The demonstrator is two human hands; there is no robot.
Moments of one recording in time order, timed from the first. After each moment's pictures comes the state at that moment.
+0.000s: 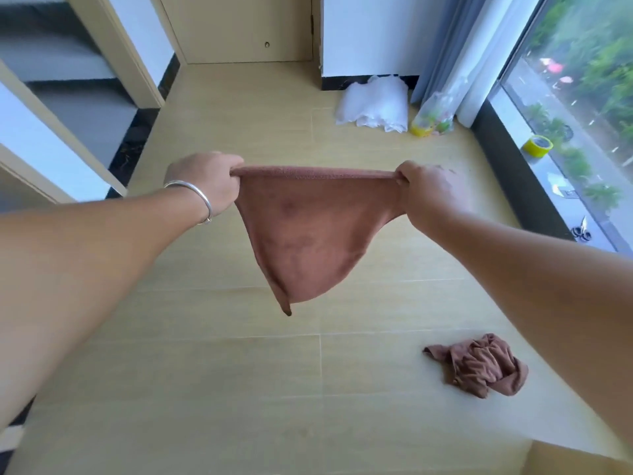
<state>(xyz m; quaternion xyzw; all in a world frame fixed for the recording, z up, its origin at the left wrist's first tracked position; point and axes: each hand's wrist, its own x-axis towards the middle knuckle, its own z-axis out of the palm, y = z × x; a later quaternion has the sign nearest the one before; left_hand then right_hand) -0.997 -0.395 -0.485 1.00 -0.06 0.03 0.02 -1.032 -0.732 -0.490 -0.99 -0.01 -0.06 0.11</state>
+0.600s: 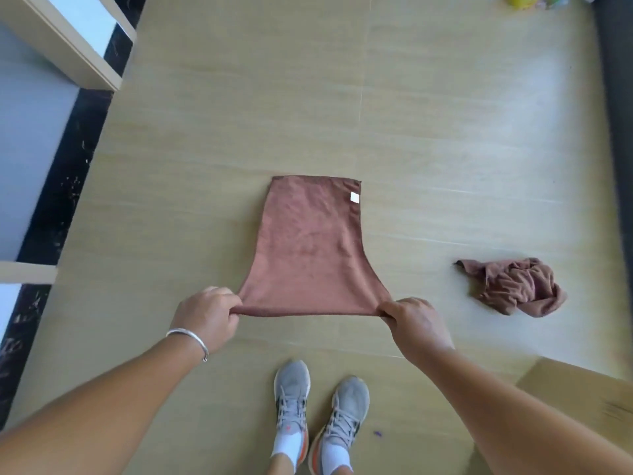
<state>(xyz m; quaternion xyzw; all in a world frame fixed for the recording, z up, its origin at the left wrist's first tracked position) -1.351 -0.312 -0.751 0.98 0.02 -0.20 0.09 -1.318 -0.667 -0.758 -0.95 -0.15 0.23 0.12</state>
